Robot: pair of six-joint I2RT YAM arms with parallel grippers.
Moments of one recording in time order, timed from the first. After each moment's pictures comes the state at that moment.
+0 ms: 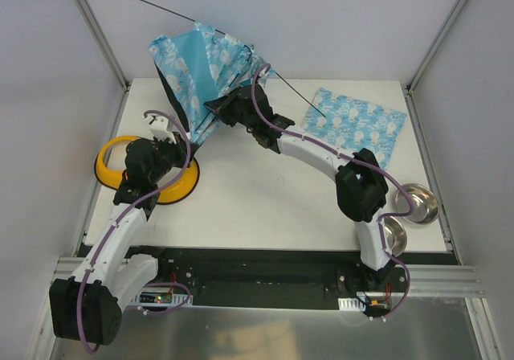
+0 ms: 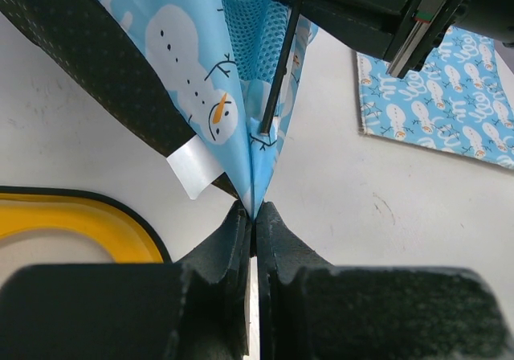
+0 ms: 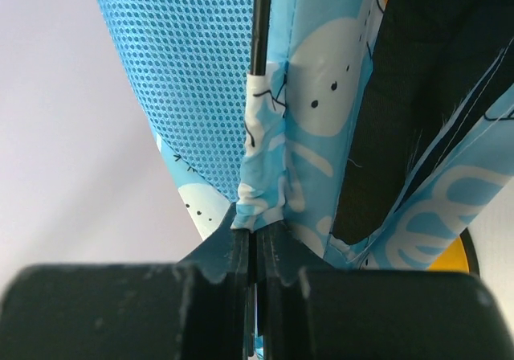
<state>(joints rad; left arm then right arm) -0.12 0.88 0.59 0.05 0.36 -0.26 0.80 2.07 1.77 0.07 0.07 1.31</state>
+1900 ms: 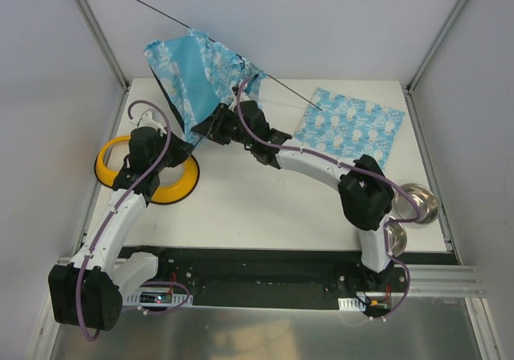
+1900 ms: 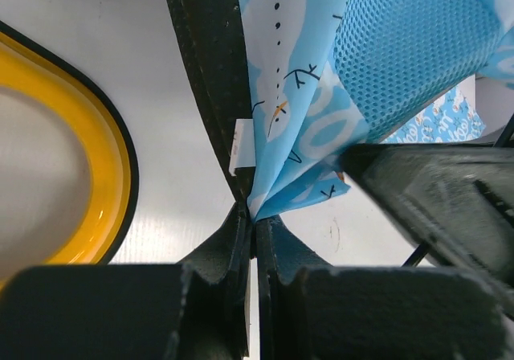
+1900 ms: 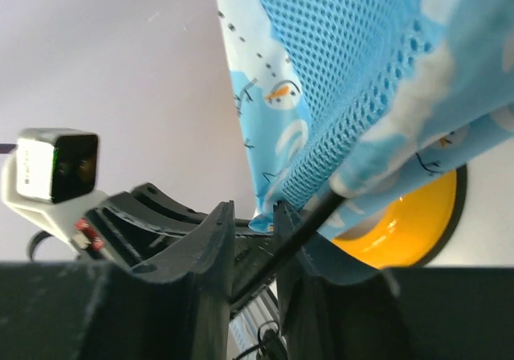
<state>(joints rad) -0.12 0.99 0.74 -0.21 0.15 -0.69 0.90 1.99 1.61 0.18 -0.12 1.05</state>
